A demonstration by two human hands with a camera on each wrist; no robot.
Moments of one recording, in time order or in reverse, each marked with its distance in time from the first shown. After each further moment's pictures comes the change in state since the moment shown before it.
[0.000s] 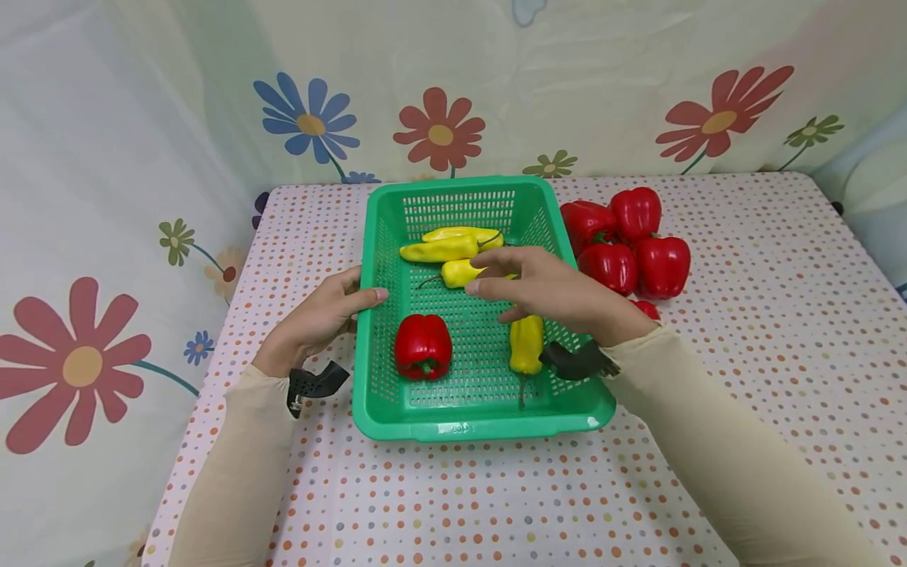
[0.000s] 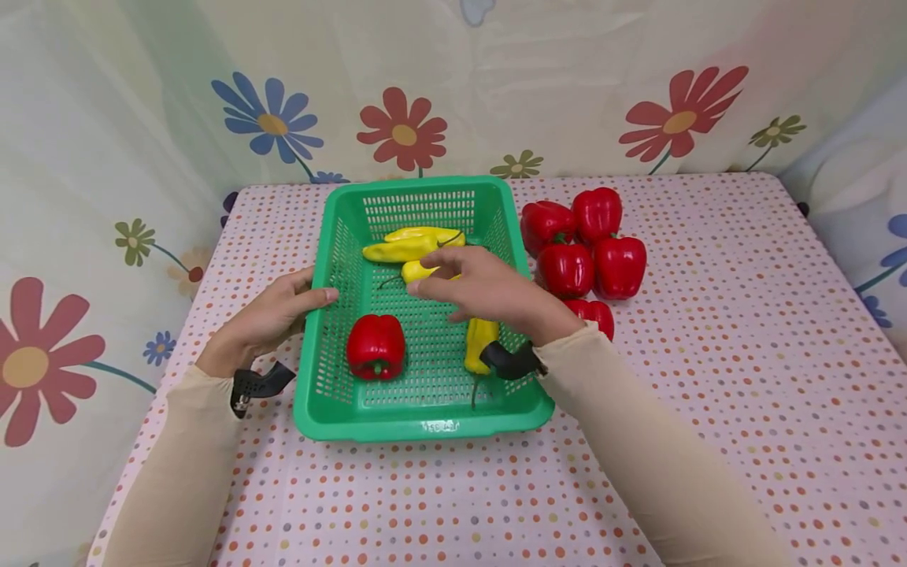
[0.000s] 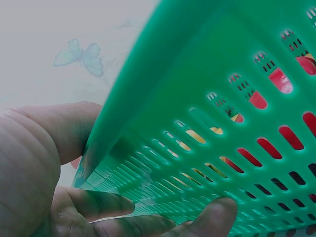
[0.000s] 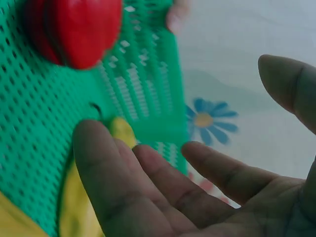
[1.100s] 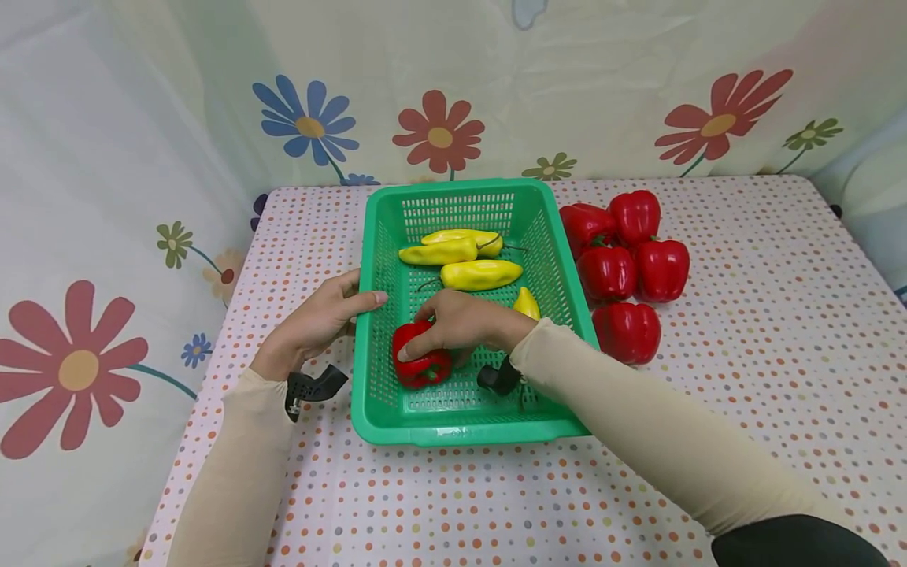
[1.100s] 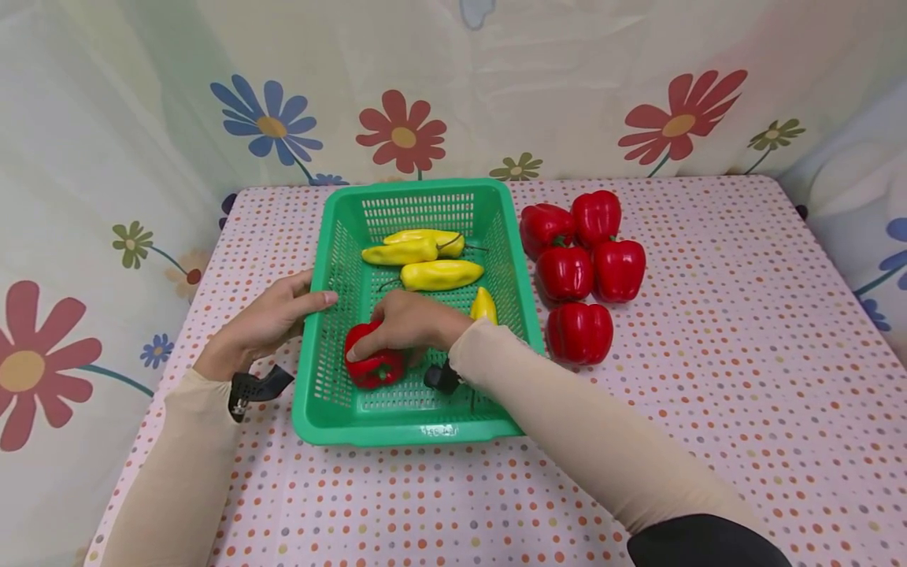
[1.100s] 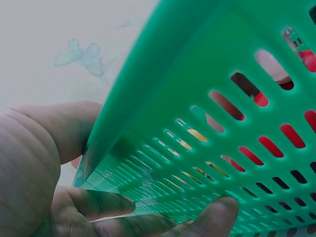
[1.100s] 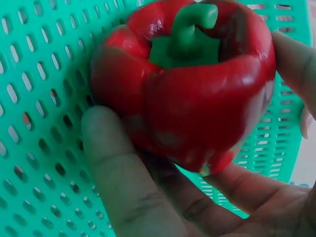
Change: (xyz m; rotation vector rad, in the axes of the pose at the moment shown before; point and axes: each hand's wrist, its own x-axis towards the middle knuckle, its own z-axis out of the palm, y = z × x) left_hand 0.000 0.000 0.000 0.014 -0.011 -0.002; right_hand 0.062 -0.001 0.069 -0.093 -0.237 0.136
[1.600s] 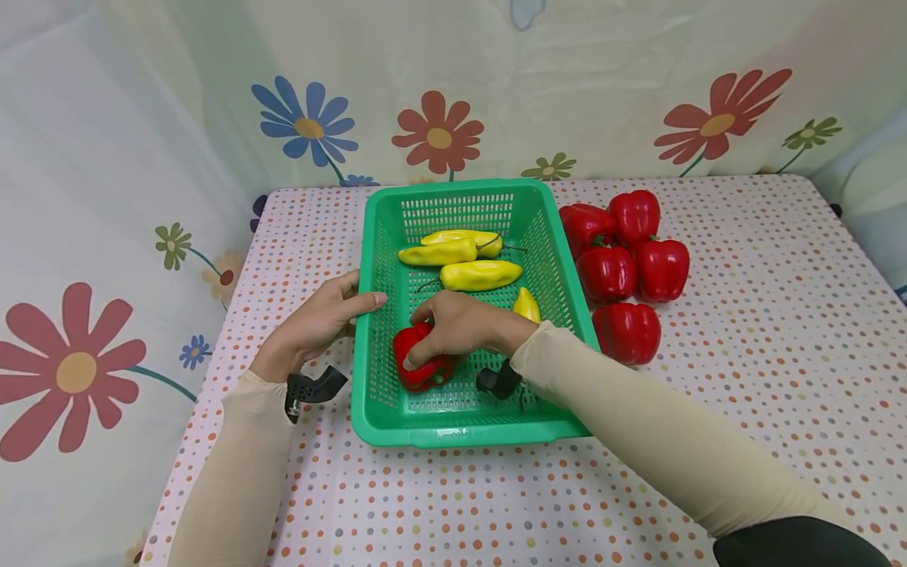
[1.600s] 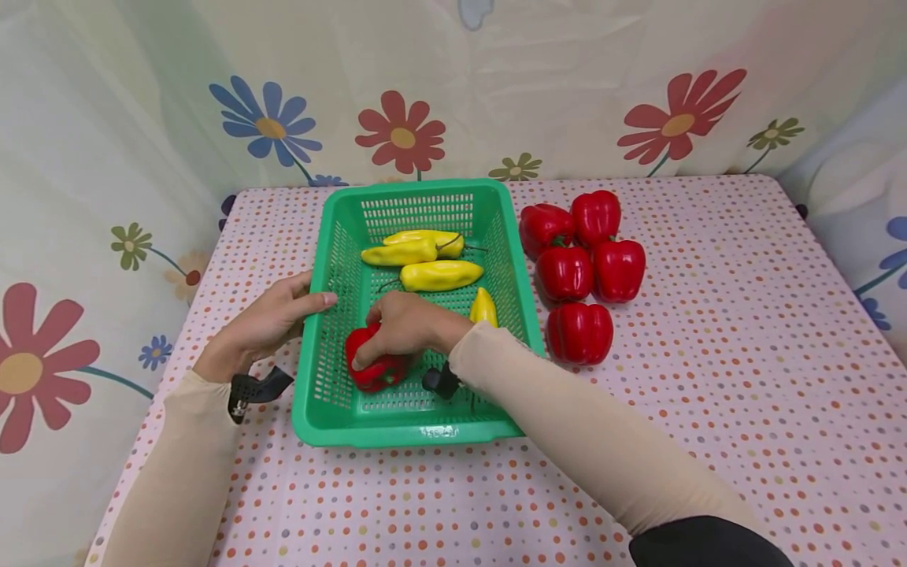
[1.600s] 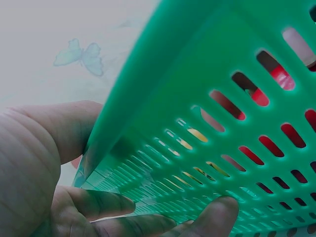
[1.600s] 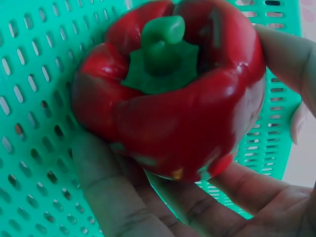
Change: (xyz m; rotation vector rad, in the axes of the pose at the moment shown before) left_hand 0.000 0.000 0.000 -0.007 -0.002 0.002; right_hand 0.000 -0.002 0.003 -0.103 0.041 -0.055
